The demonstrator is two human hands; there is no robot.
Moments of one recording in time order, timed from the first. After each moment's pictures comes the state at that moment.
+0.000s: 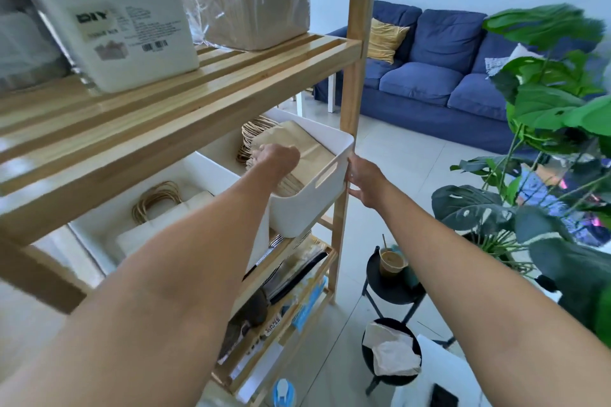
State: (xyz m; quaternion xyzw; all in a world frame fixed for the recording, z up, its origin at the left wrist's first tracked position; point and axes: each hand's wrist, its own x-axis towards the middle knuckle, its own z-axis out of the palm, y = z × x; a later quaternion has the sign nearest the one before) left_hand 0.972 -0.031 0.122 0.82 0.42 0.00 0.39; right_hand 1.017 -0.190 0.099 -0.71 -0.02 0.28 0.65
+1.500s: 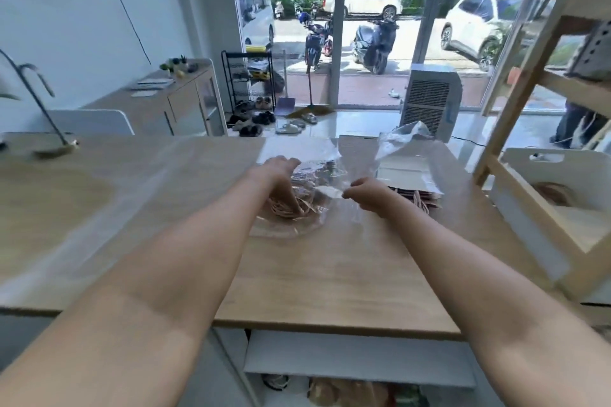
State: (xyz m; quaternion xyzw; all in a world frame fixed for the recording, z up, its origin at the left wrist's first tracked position) left_hand 0.209 0.118 0.169 0.79 0.60 -0.08 0.08; right_hand 0.405 0.109 0.111 -0.69 -0.54 0.41 0.26
